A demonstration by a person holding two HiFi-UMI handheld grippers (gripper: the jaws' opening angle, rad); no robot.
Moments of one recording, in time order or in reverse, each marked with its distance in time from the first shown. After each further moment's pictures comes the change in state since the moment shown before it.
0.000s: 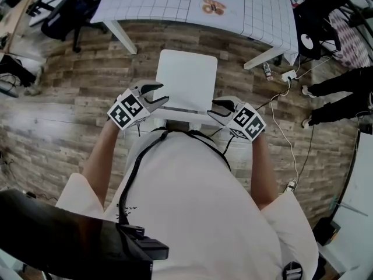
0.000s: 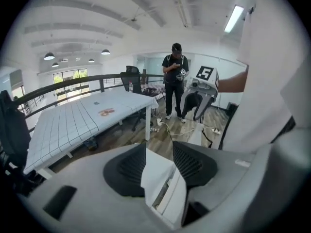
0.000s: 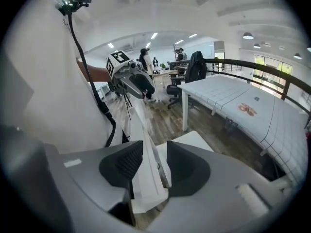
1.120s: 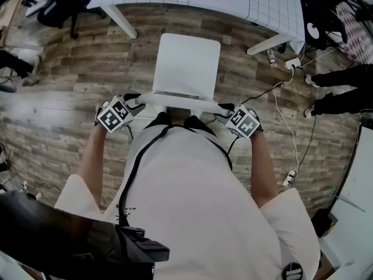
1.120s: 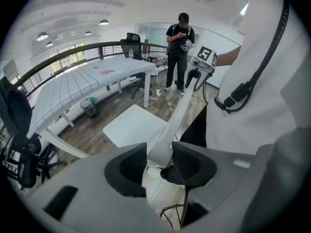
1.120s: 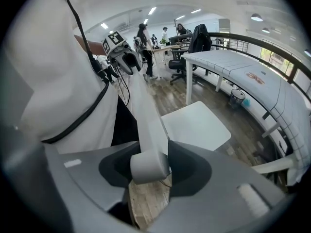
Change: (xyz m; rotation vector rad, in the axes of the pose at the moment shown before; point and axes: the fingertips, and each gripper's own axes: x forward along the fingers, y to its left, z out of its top) left arm -0.023 -0.024 -0.158 -0.077 0.325 -0.020; right arm 0.039 0.023 -0.122 0.031 0.262 0.029
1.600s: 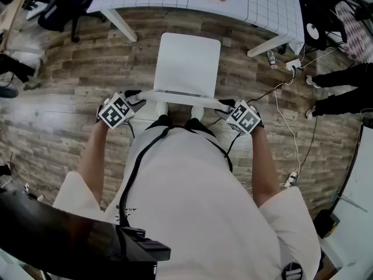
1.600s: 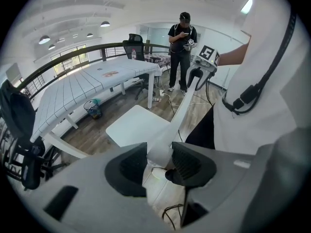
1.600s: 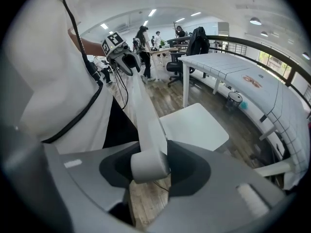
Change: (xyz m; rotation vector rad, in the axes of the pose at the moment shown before) left arm 0.003 0.026 0.016 0.008 0.002 0.040; right arm -0.004 -0.027 0.011 -0.008 -0.018 -0.027
